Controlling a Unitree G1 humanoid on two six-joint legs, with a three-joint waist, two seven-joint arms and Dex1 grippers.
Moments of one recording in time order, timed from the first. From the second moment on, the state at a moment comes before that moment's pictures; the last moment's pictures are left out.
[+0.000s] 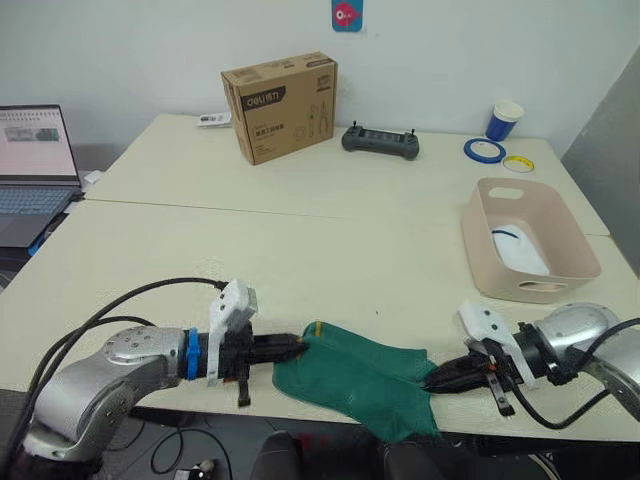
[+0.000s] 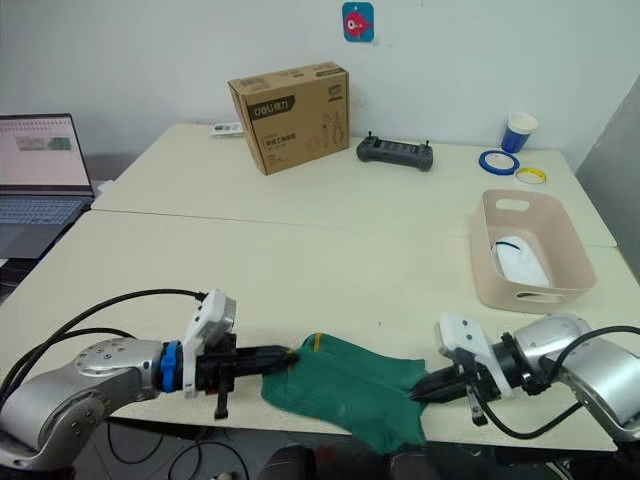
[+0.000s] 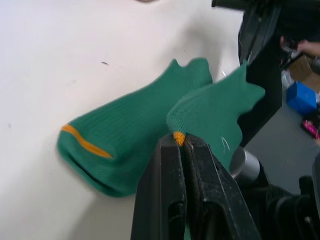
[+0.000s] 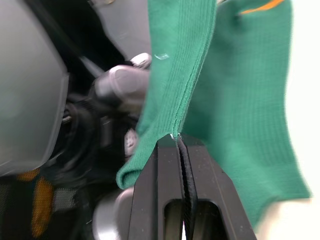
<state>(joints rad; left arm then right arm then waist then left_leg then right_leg) -0.06 0.75 0.08 -0.47 -0.79 0.82 -0.89 -0.23 -0.99 0.17 -0.51 0.56 0.77 1.20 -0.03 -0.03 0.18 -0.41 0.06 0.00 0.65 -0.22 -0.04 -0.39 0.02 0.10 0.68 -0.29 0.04</state>
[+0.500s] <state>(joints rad) -0.08 0.70 -0.01 -0.39 -0.71 0.81 -0.86 -0.35 -0.97 0.29 -0.30 0.40 0.65 1.25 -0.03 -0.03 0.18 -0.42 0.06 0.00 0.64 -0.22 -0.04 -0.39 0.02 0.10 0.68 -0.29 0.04</state>
